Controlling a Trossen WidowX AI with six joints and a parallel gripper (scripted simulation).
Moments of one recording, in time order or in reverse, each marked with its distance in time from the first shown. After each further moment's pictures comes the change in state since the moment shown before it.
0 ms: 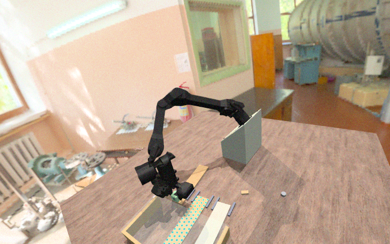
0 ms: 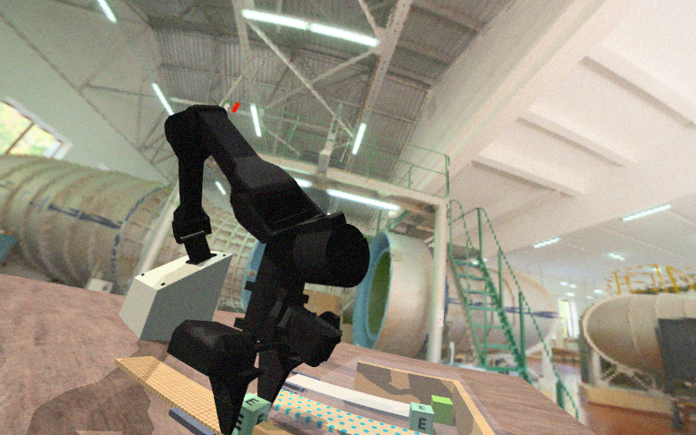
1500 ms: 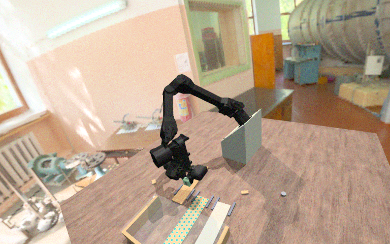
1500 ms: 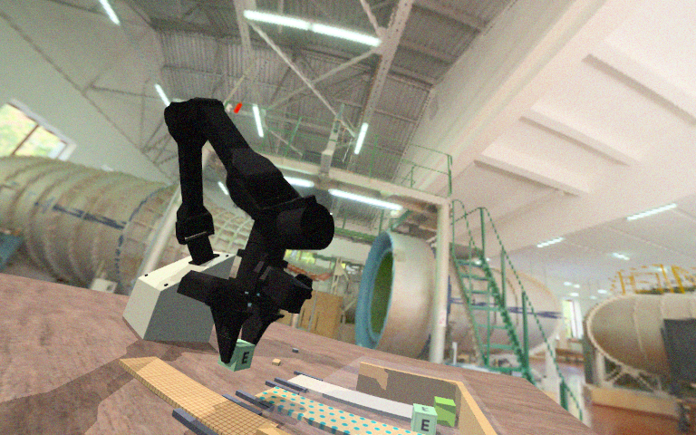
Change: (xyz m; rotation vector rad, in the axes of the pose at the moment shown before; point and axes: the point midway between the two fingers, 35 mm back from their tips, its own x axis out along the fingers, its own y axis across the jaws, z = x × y) arm -0.041 0.031 -0.067 -0.009 -0.001 0.011
